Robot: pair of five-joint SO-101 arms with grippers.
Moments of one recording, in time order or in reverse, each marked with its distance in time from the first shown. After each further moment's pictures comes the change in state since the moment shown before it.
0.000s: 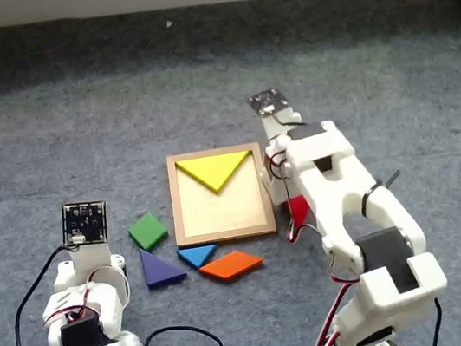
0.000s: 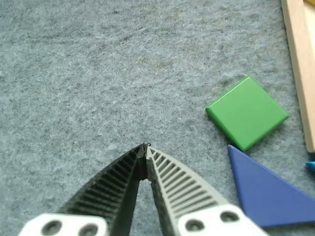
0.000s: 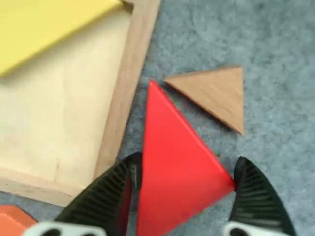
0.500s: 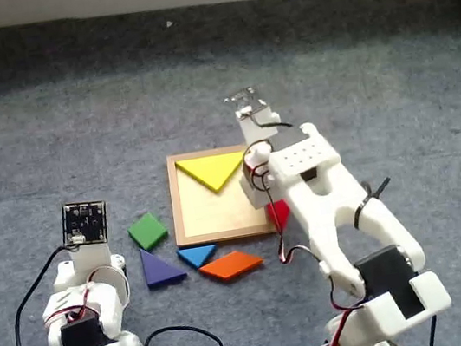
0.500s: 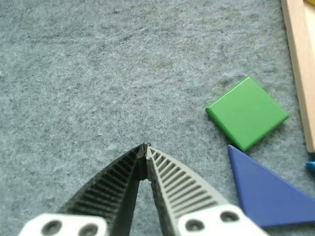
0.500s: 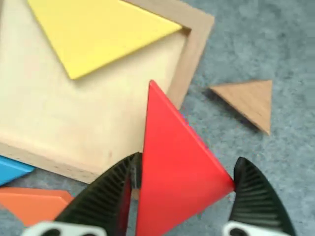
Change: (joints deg) left arm 0.0 0.0 0.0 0.0 0.0; right arm -6.8 -6.9 0.0 3.8 -4.0
